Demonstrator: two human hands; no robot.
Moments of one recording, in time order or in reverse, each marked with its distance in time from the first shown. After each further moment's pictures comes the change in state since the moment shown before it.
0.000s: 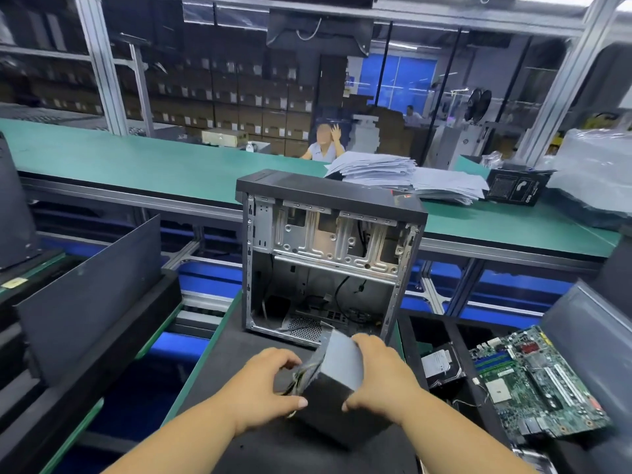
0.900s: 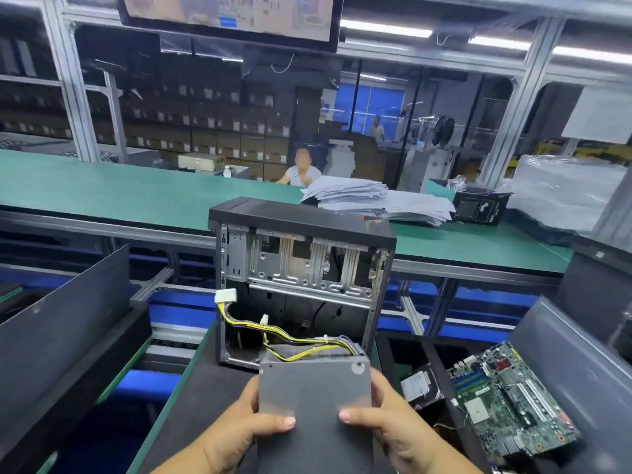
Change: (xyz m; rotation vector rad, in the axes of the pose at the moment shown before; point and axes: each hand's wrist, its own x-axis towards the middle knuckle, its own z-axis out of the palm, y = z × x) left_hand 0.003 0.024 0.007 -1.007 -0.155 -0.210; right_hand -0.032 0.029 -0.005 1.331 -0.098 0.060
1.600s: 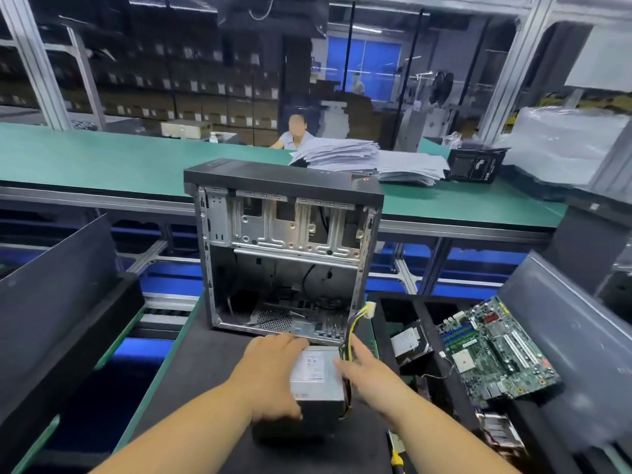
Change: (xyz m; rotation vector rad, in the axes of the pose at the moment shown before) left_hand 0.041 -0.001 0.037 1.659 0.012 0.205; right_hand 0.017 0.027 -0.012 -0.361 0.130 0.222
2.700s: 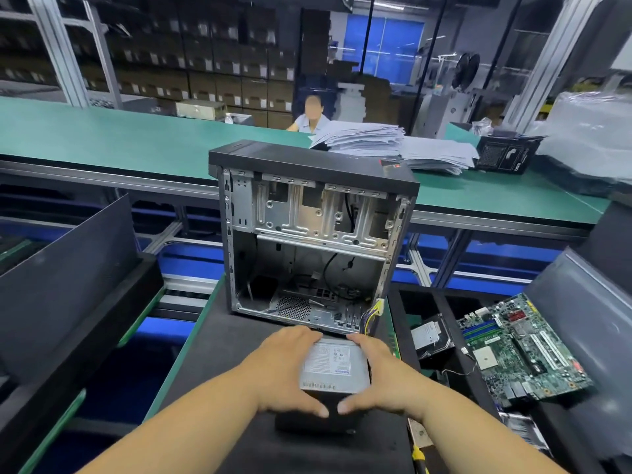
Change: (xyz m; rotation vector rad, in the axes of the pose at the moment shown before) left_hand -0.012 -0.024 -0.003 -0.217 -0.063 0.065; right_hand 0.010 -0.005 0.002 -0.590 -0.168 -0.176
